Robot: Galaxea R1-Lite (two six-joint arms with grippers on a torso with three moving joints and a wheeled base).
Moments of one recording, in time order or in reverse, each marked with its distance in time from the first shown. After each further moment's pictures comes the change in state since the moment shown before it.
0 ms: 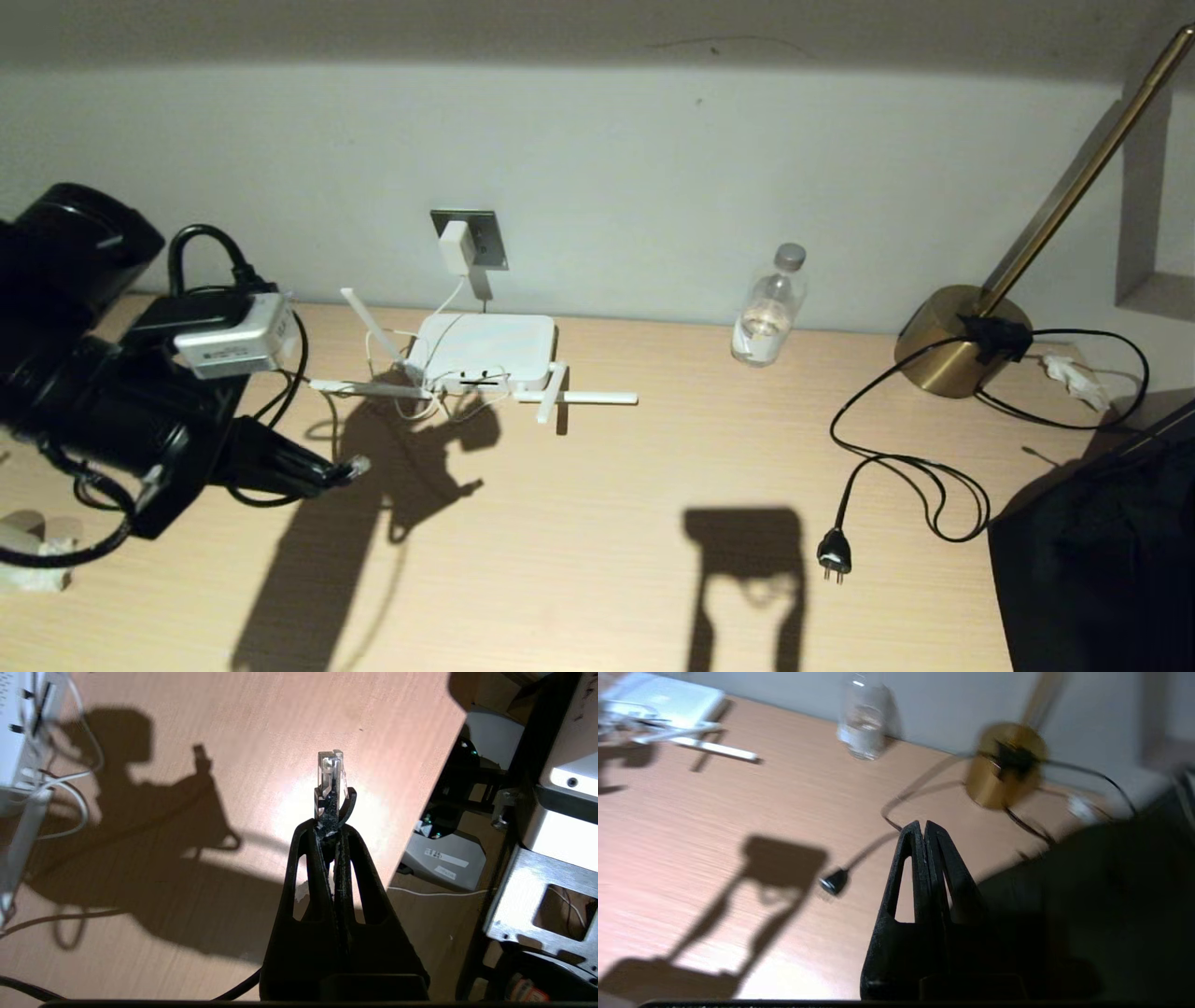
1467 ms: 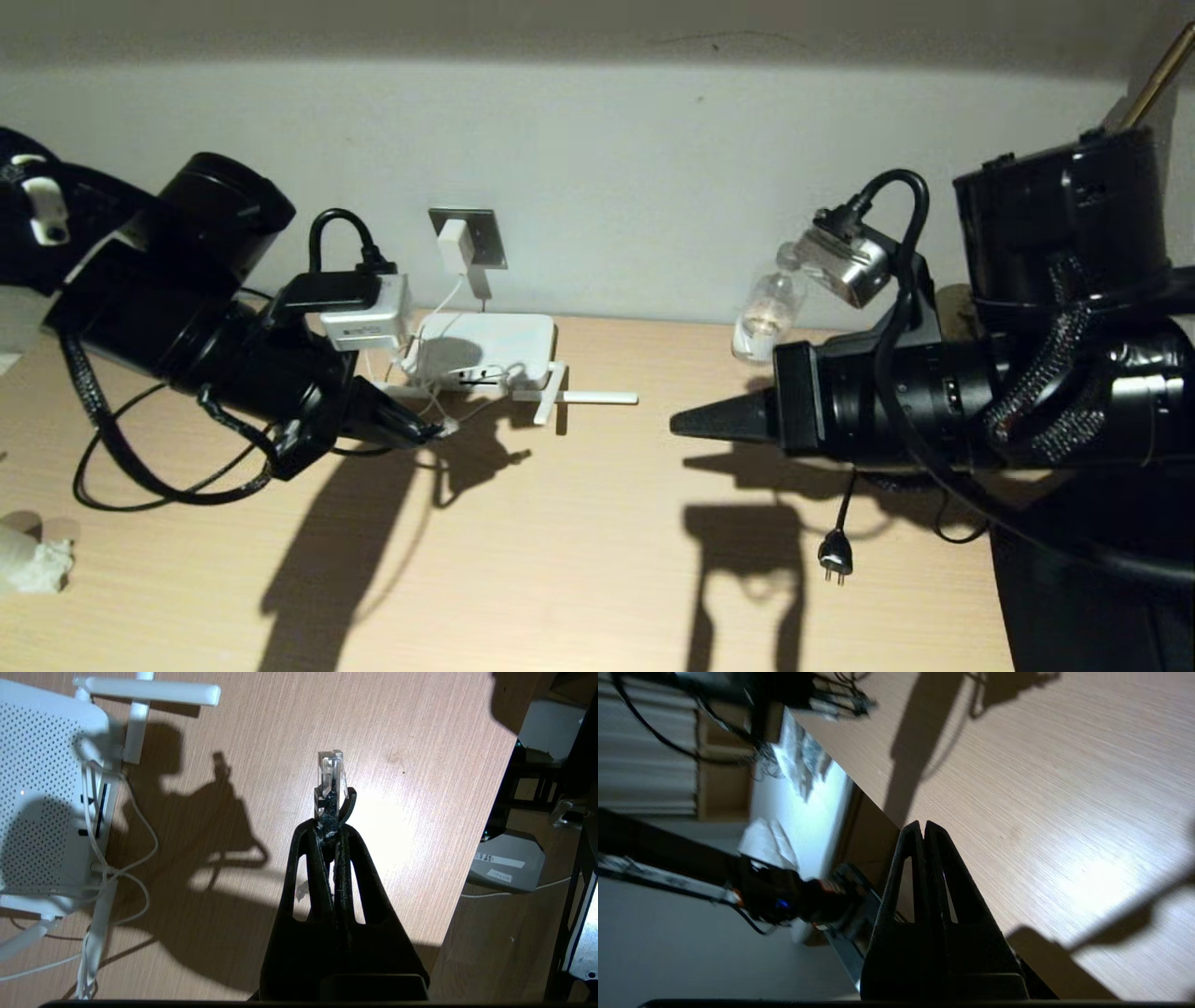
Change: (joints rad) left arm -0.196 0.119 -0.112 -0.125 0.088 -0.038; right arm 0.750 1.100 -0.687 -0.002 0.189 0.730
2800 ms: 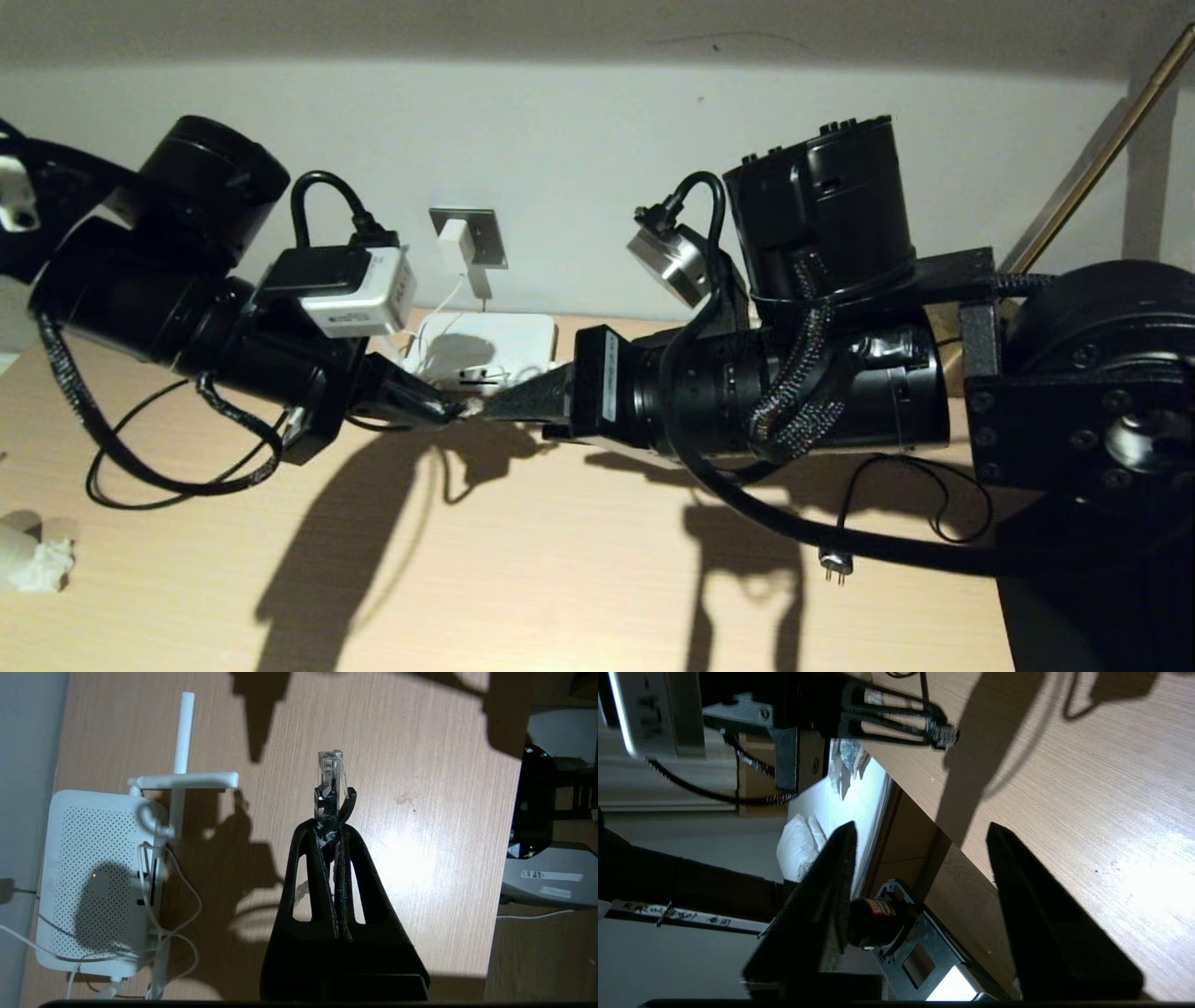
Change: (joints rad) left arm -0.045 -0.034 -0.012 -0.054 -0.086 0.100; right arm 0.174 0.225 -0.244 -0.022 -0.074 0.139
